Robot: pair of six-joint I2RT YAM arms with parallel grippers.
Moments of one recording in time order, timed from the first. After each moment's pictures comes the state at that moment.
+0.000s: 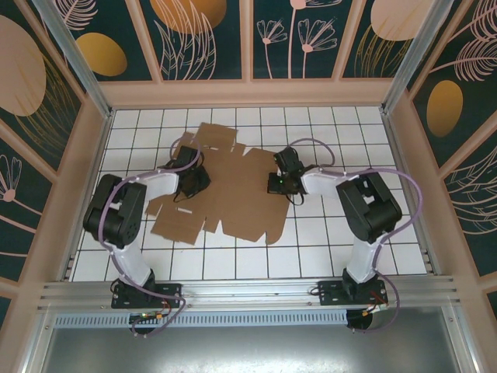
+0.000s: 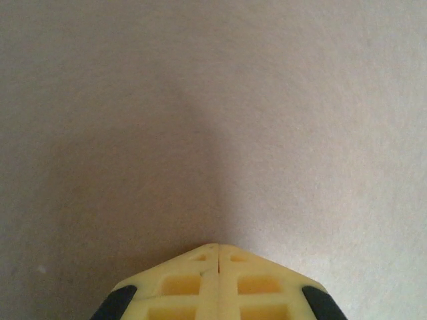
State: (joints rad) left arm -0.34 1.83 1.00 -0.20 0.09 -0.87; right arm 0.54 1.81 0.98 -0.20 -0.09 0.53
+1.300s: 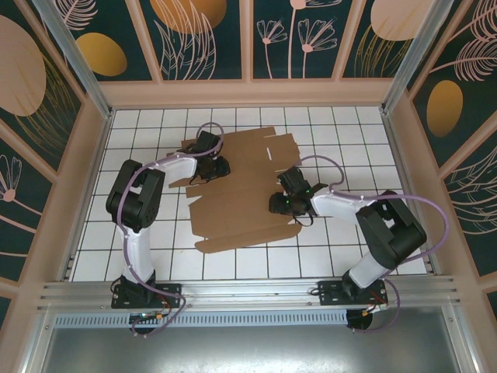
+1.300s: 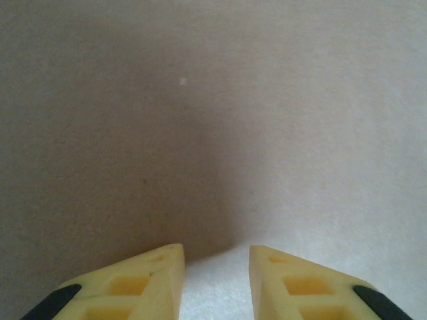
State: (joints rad) left arm -0.41 2.02 1.28 -0.30 0.14 -0.65; right arm 0.66 1.57 0.76 -0.26 -0.05 0.63
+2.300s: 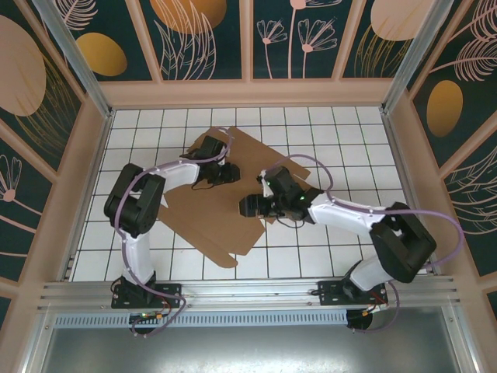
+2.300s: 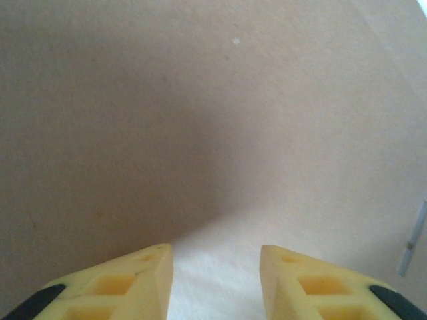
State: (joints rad) left arm -0.47 1.94 1.20 -0.24 0.29 -0.58; right arm 0.78 1.46 0.83 -0.18 -0.29 0.65
